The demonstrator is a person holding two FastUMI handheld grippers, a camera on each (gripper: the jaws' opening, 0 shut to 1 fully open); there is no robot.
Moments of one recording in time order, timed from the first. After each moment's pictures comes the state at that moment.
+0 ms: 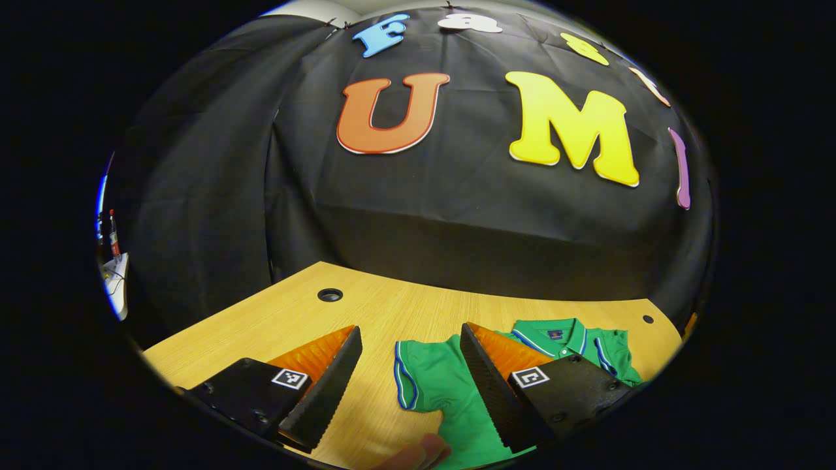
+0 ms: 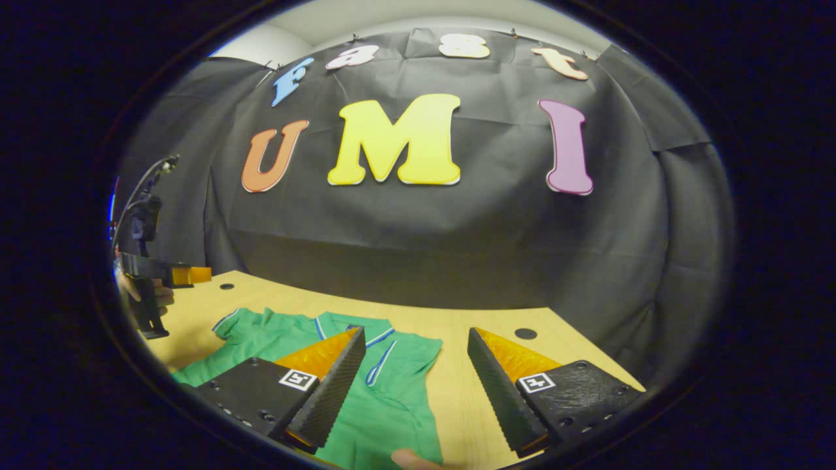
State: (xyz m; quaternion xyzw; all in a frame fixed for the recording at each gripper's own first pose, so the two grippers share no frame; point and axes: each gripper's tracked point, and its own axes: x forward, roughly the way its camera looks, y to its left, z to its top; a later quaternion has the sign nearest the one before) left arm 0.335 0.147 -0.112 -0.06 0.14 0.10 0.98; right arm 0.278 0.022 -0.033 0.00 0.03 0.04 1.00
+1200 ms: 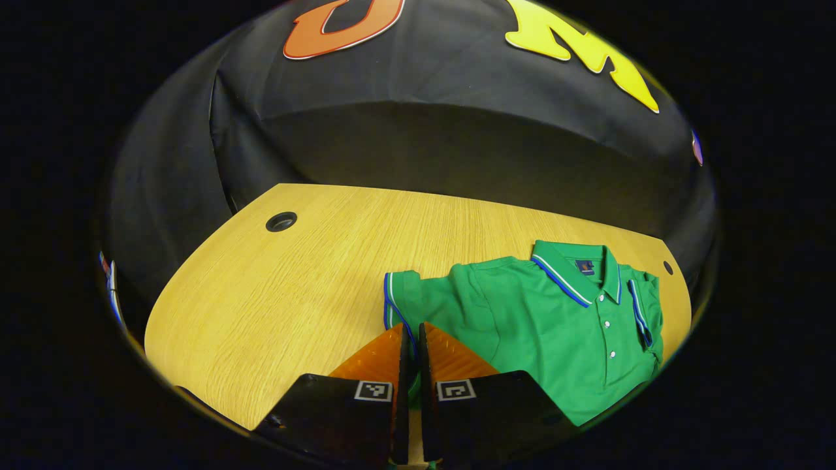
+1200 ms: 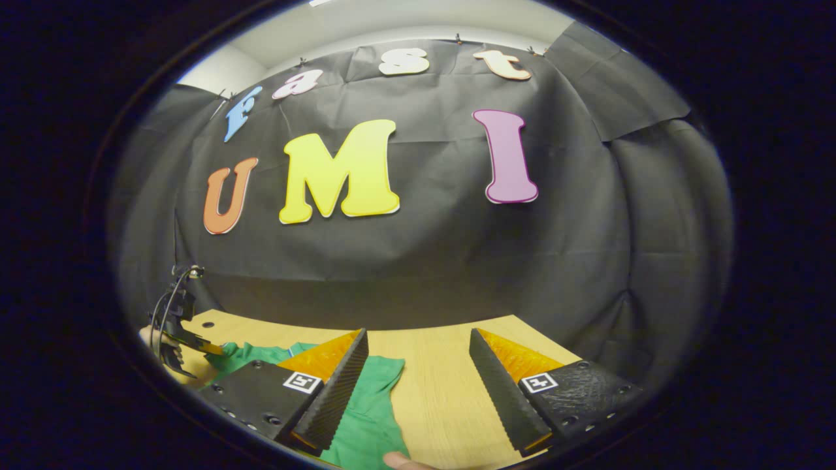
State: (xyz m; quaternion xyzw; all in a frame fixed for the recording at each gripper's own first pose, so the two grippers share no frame) left arm 0.371 0.109 -0.209 -0.05 0.33 0.05 0.94; right arm 0.269 -0.035 -0.008 0.06 -0.01 -0.02 1.00
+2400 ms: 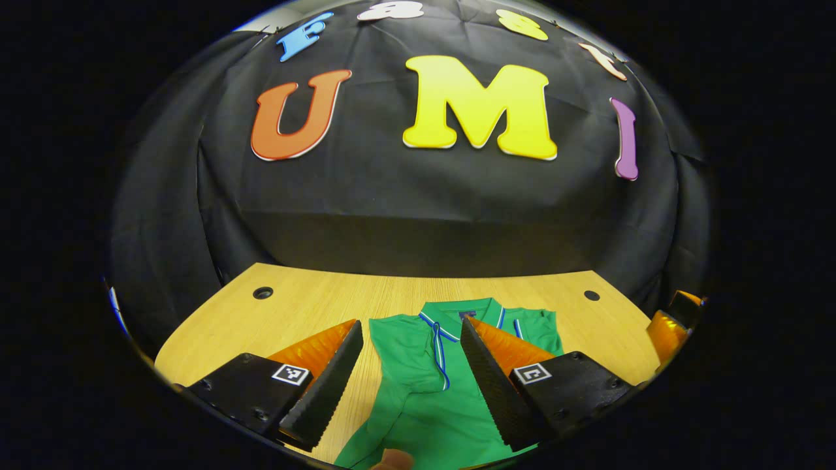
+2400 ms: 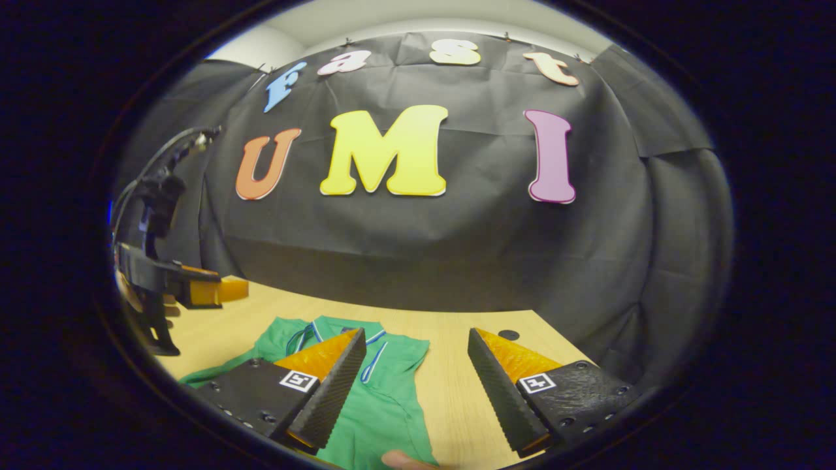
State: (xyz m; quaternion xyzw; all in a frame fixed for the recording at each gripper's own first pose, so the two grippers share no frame) left arm 0.277 -0.001 -0.046 -0.02 0.15 -0.02 0.99; right arm 0.234 0.030 -0.022 -0.02 0.03 0.03 1.00
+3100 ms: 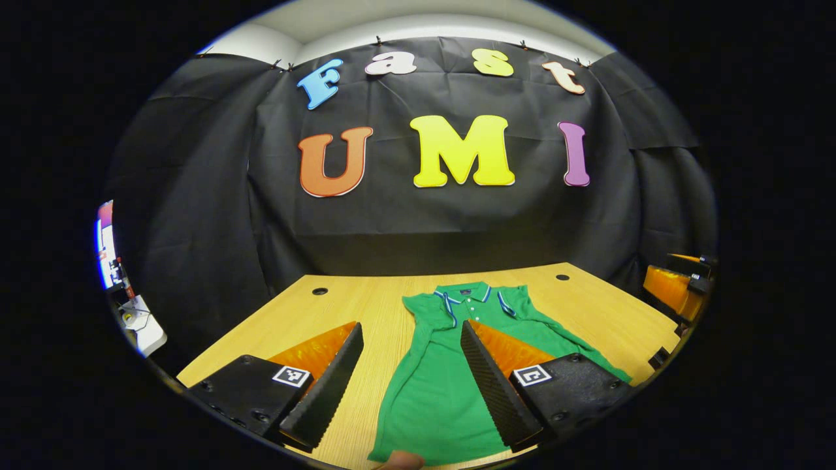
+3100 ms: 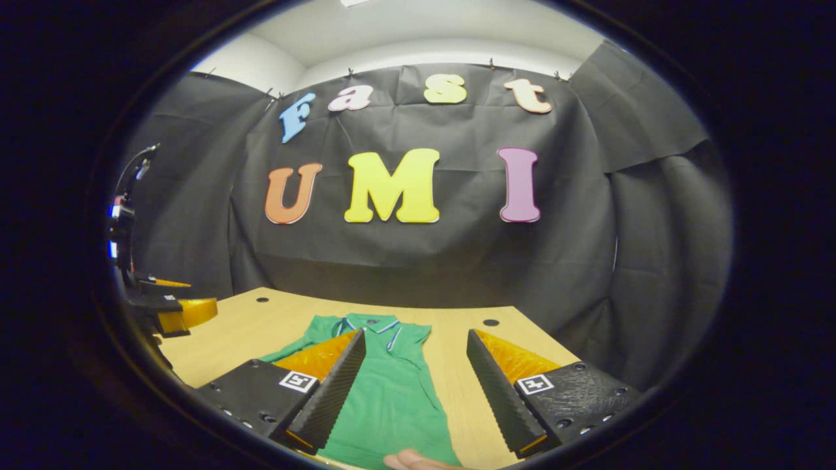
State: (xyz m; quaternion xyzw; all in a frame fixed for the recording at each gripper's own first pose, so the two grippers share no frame) left arm 0.045 0.036 -0.042 0.02 0.11 -0.01 0.99; right arm 0.031 0.002 -0.016 0.02 0.00 0.02 1.00
